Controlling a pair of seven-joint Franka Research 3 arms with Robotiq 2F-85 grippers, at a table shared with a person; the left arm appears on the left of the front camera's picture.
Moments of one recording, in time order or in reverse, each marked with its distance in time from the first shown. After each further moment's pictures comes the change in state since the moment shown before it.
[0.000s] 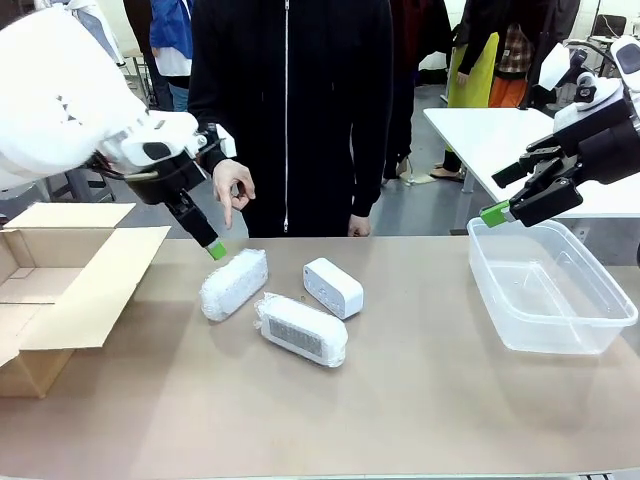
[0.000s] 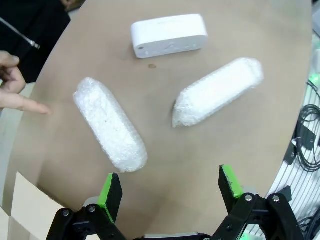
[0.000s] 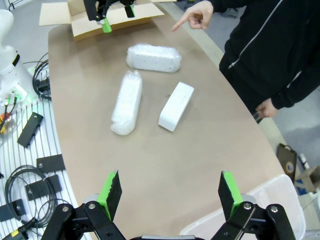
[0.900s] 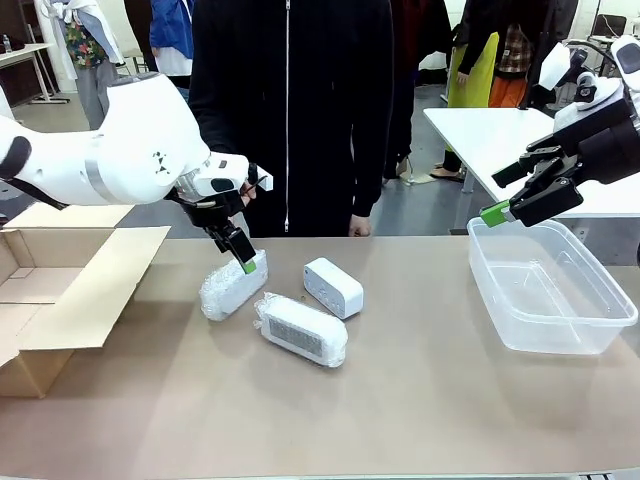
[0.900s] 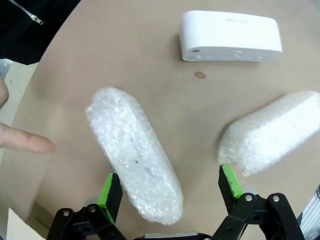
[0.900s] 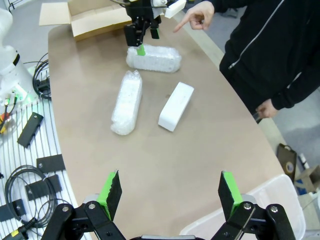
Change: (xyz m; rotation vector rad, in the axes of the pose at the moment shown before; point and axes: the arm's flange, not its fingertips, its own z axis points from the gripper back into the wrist) left arm 0.035 0.051 -0.099 0.052 0.084 0.105; right arm 0.000 0.000 0.000 0.000 0.000 0.000
